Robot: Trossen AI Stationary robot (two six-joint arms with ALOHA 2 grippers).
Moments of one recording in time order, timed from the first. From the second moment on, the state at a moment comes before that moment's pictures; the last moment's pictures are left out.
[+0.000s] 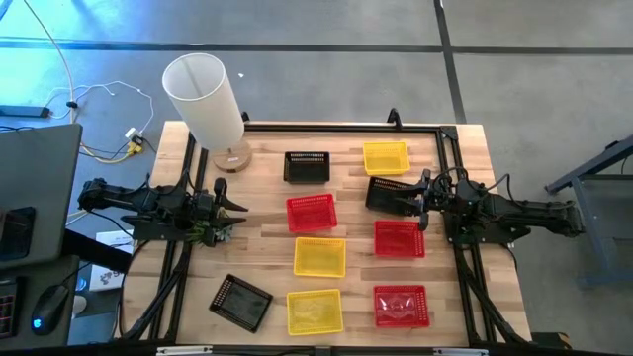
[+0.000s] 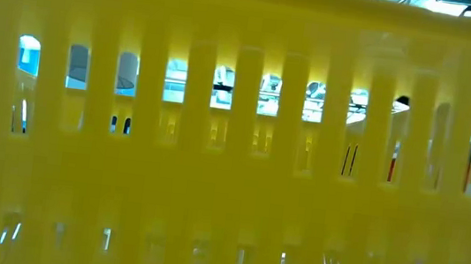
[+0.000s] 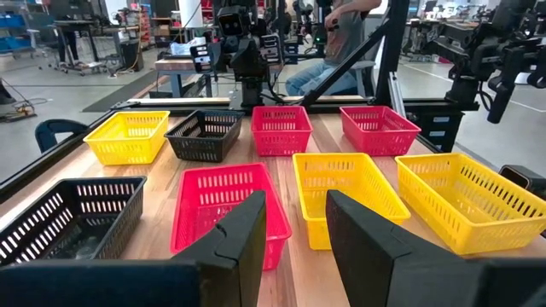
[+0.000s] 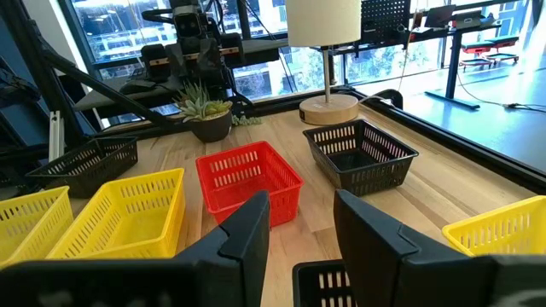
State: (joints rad) left arm -0.09 0.02 0.08 -0.17 -0.14 -0.02; right arm -0.12 0.11 0.01 0.02 0.05 0.13
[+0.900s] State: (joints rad) left arm -0.09 0.02 0.08 -0.15 -0.13 -0.12; right arm -0.12 0.11 0.01 0.02 0.05 0.13
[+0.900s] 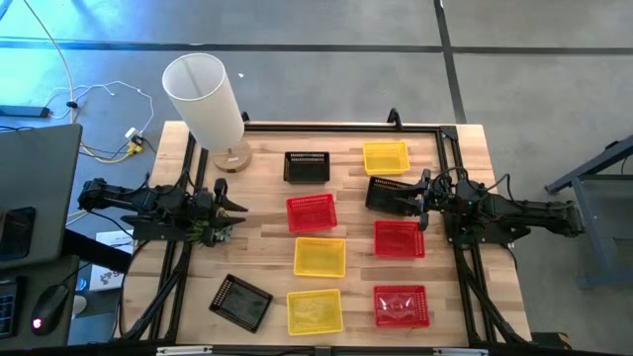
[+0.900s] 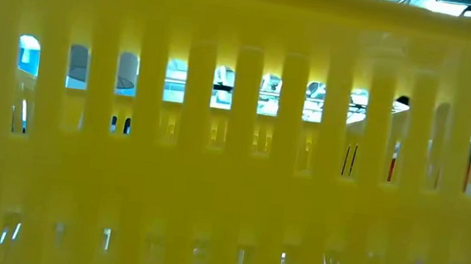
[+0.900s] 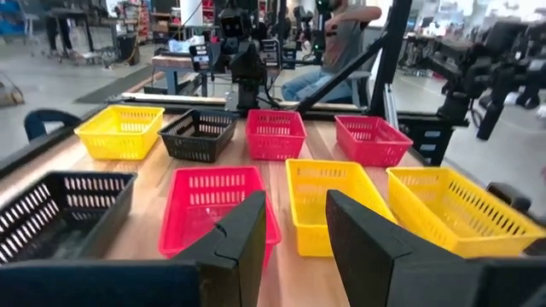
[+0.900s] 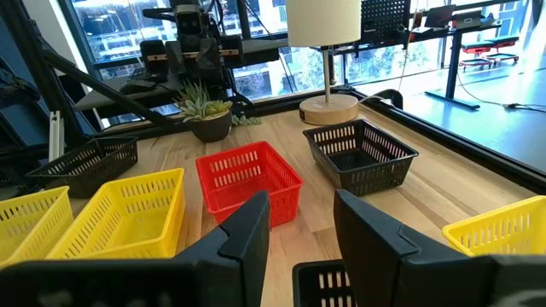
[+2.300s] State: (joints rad) left arm -0.24 0.88 0.70 -0.58 0.04 -0.15; right arm -0.12 0.11 0.01 0.02 0.05 0.13
